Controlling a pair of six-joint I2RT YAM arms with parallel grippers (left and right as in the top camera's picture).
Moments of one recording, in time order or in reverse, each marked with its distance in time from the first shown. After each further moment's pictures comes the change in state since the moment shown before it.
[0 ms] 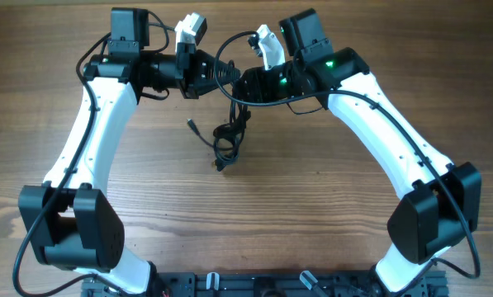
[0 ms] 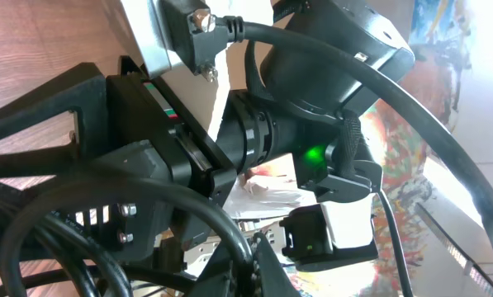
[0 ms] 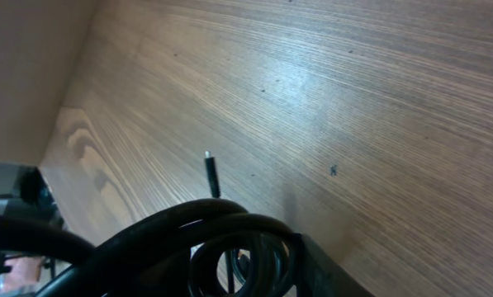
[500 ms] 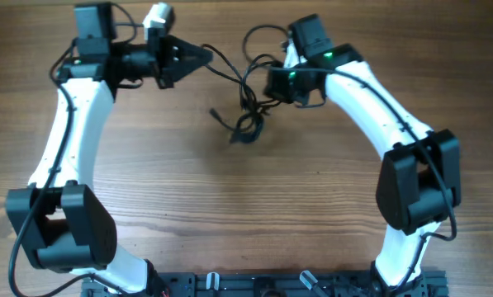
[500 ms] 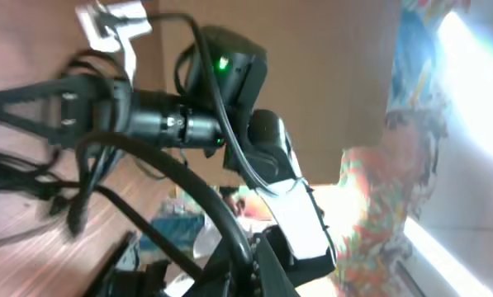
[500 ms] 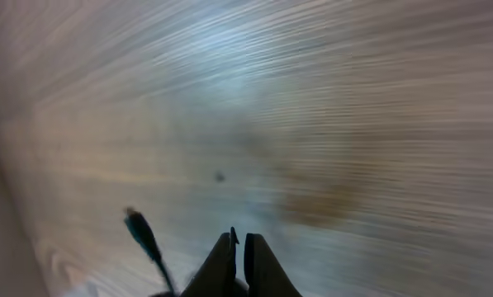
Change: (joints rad) left arm 0.147 0.001 -0.006 0.180 -0.008 -0.285; right arm -0.117 0.165 -0.001 -0.046 0.171 0.431
